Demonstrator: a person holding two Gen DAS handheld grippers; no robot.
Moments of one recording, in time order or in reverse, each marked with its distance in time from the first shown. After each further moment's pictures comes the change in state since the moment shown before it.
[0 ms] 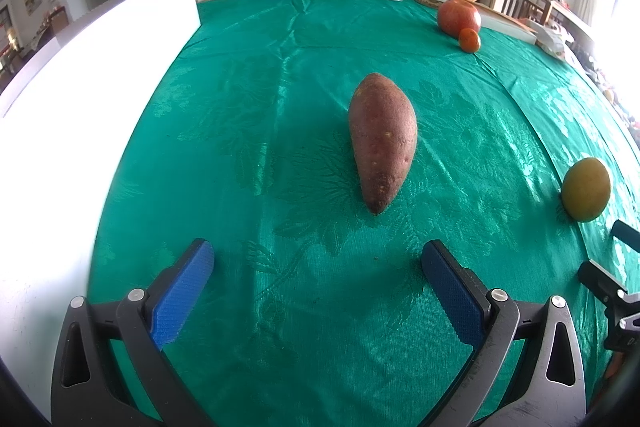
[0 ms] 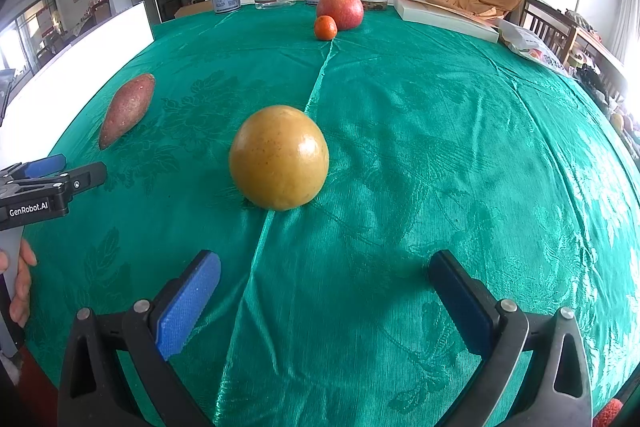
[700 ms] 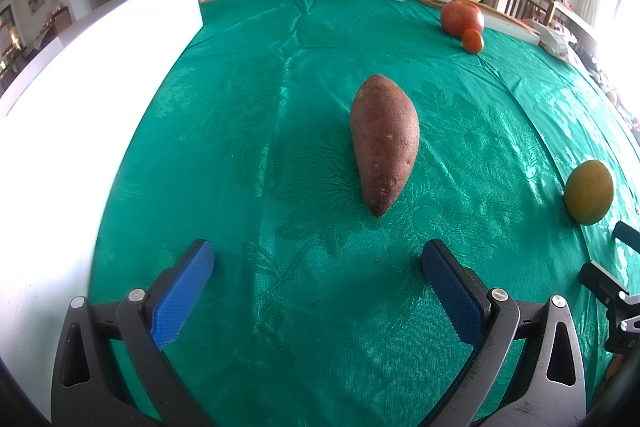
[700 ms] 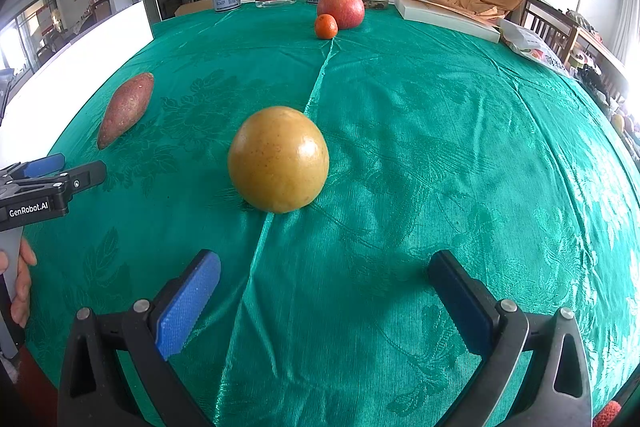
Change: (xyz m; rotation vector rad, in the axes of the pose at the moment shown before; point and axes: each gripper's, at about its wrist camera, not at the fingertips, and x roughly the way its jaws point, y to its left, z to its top) left arm 0.000 -0.001 0.001 -0.007 -0.007 0.020; right arm 0.001 0.000 0.000 0.003 -0.001 0.003
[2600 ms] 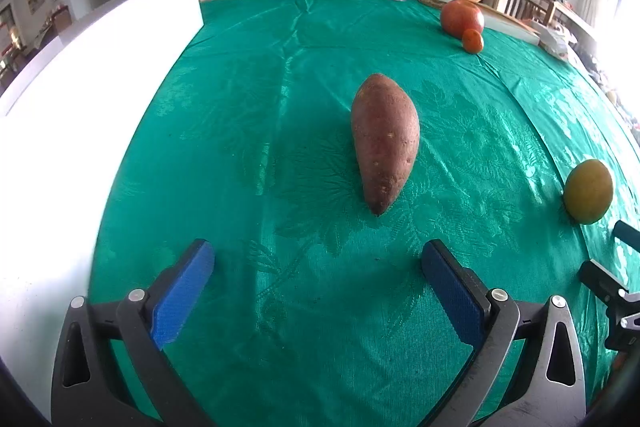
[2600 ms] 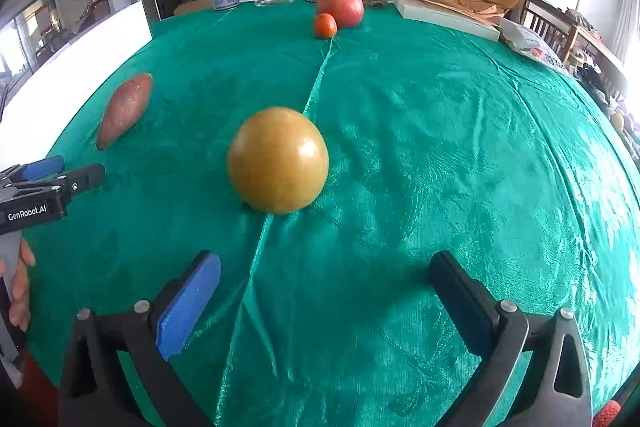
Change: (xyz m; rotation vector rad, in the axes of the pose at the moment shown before) left arm -0.002 0.001 0.002 0.005 -0.006 0.006; right arm 0.003 -0.001 0.005 0.000 0.002 0.008
